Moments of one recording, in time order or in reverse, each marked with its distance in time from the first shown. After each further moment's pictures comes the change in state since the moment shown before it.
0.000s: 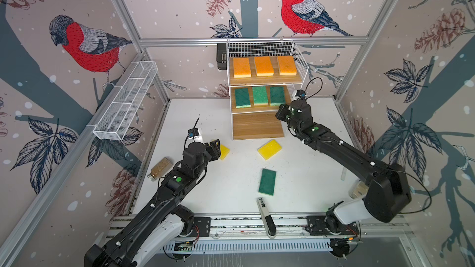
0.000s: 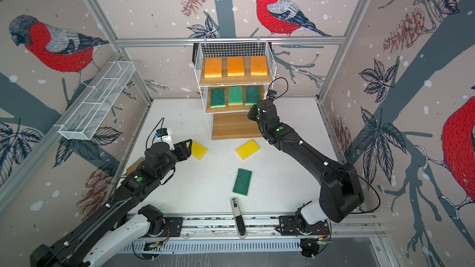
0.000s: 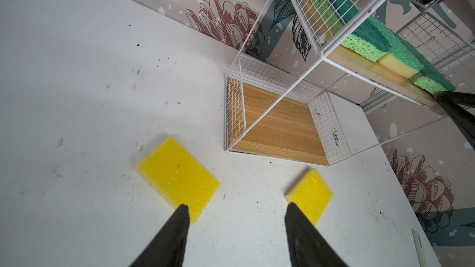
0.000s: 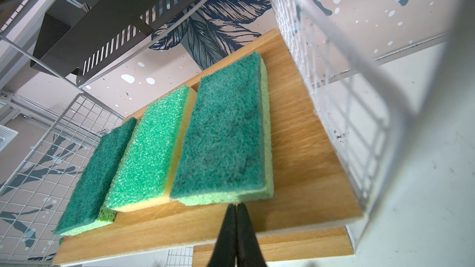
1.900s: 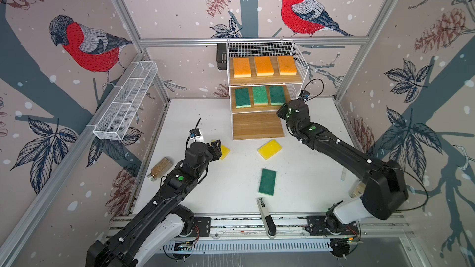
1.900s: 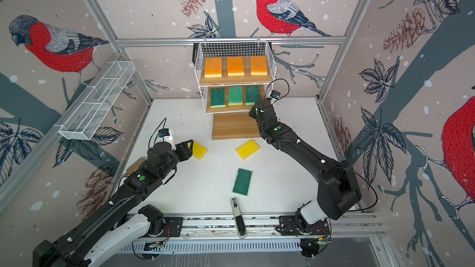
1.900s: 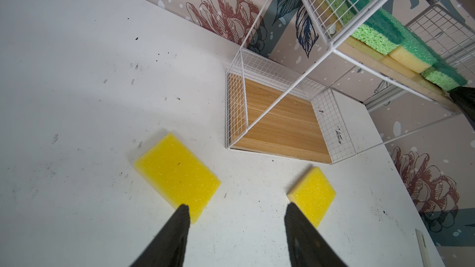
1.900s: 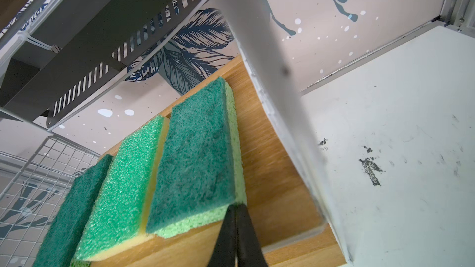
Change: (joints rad) left arm 0.000 0.024 -0.018 0.029 0.003 -0.008; right arm 0.005 0.039 0.017 0.019 0.143 0.073
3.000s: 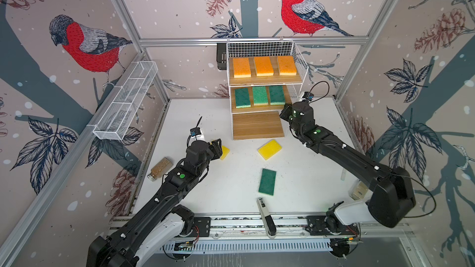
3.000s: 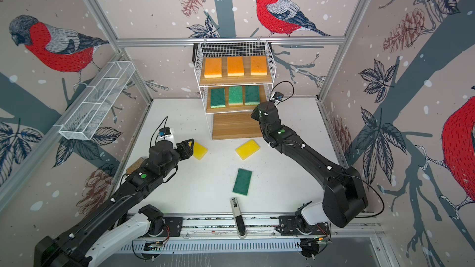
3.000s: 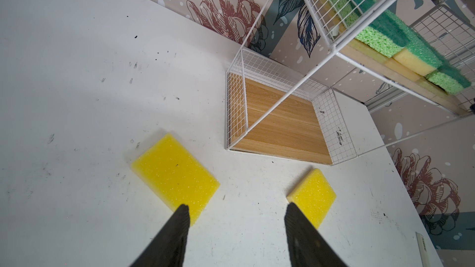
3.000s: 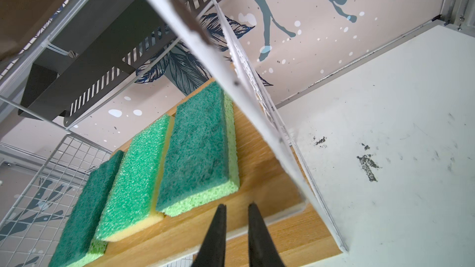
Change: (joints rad) left arm 0.000 0.032 0.019 0.006 -0.006 -0.011; right arm 0.006 -0.091 -0.059 -0.002 -0.015 0.004
